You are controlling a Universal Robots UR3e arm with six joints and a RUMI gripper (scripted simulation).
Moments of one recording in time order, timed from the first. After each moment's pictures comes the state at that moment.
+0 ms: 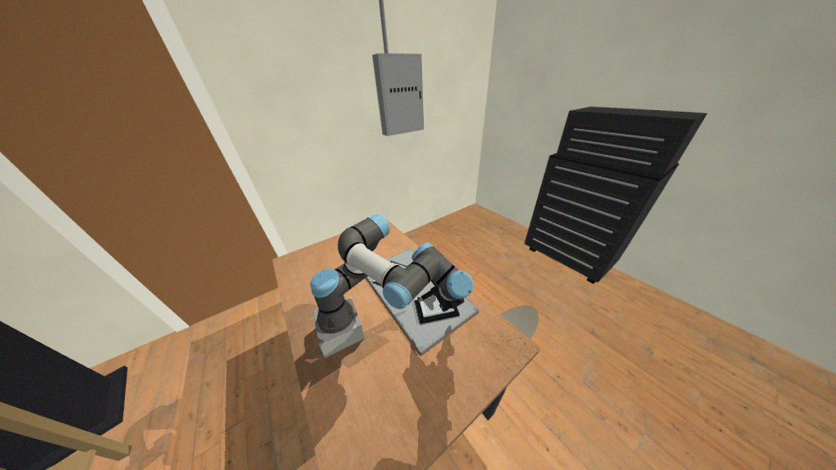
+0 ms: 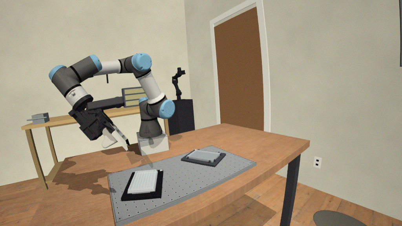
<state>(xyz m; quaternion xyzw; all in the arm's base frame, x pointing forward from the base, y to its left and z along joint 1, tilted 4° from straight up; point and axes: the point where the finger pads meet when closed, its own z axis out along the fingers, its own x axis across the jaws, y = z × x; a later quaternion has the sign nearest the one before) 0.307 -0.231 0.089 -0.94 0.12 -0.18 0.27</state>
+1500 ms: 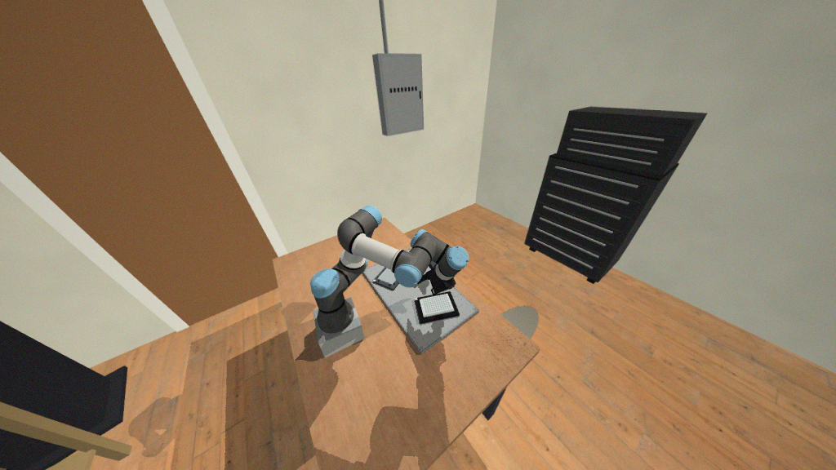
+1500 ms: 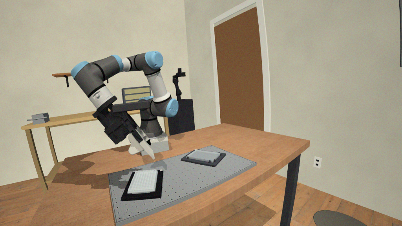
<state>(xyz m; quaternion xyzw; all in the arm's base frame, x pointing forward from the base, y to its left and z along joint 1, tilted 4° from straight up) 0.335 -0.167 0.069 -0.94 0.18 -0.08 0.26</state>
